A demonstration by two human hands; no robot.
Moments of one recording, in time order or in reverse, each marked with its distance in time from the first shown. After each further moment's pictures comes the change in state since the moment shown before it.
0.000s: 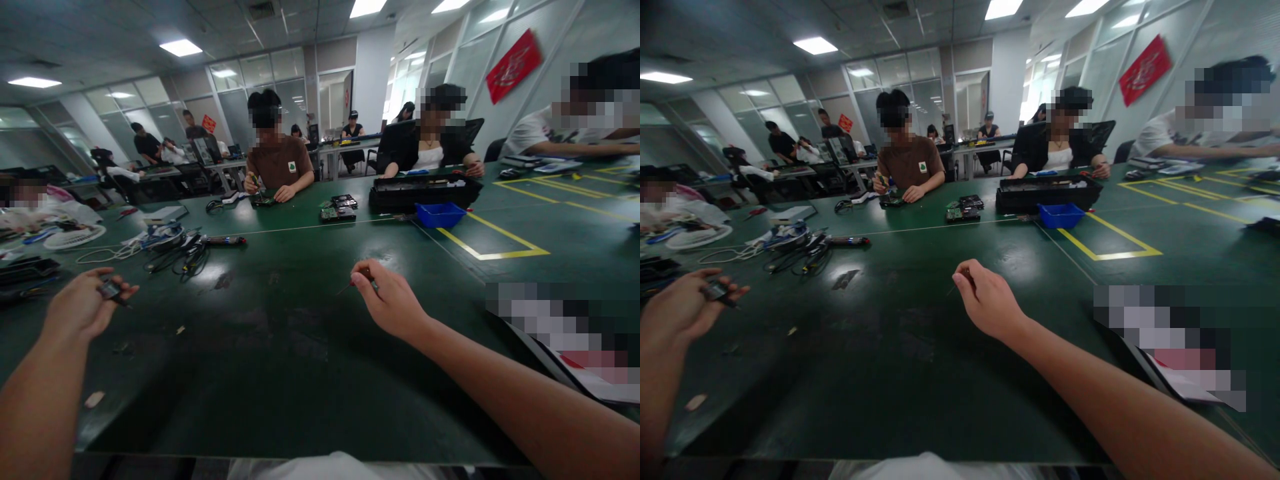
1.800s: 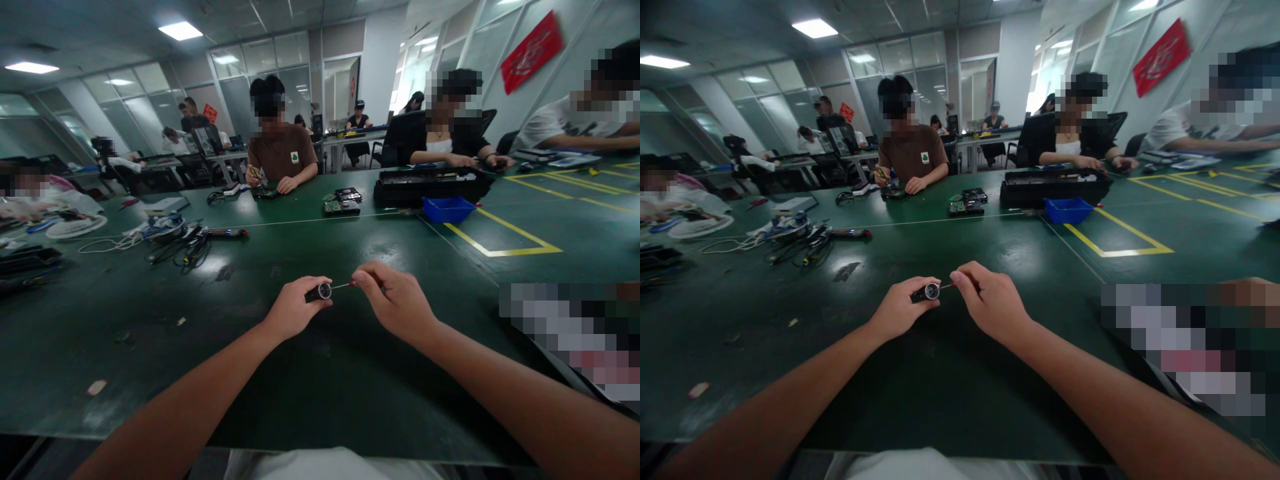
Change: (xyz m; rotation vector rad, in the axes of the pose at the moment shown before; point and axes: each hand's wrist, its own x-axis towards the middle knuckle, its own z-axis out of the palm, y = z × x) left_hand -0.213 -0.062 0.174 0.323 -1.123 0.641; right_hand -0.007 -0.010 0.000 0.023 0.015 0.014
